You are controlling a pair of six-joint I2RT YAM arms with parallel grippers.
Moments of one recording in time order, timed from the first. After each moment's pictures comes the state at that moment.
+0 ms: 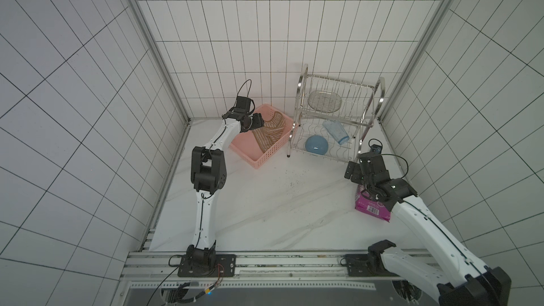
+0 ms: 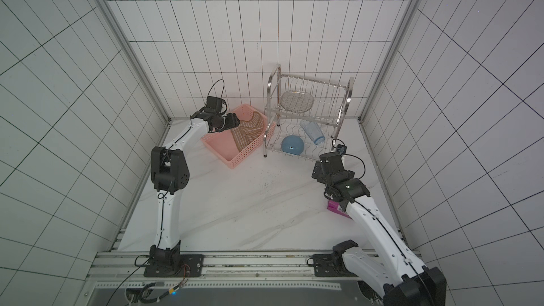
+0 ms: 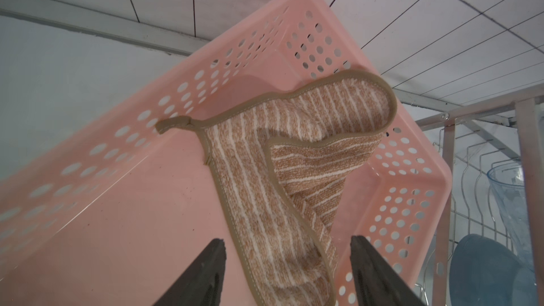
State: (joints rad) left arm -0.22 2.33 2.14 -0.63 0.20 -0.44; right arm 0.45 0.98 0.85 -0.67 0.44 0.49
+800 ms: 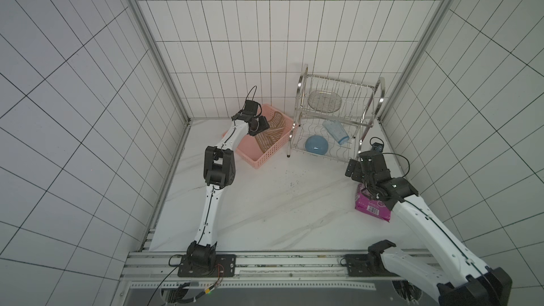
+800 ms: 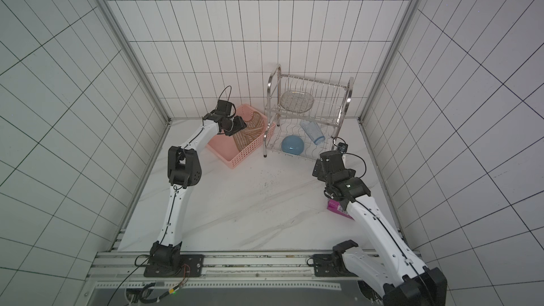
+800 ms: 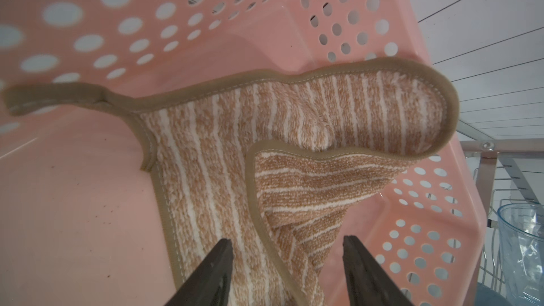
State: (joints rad) left arm -0.25 2.56 2.38 -0.71 0.24 -0.63; right arm 0.45 0.98 0.87 -0.67 0.46 0.49
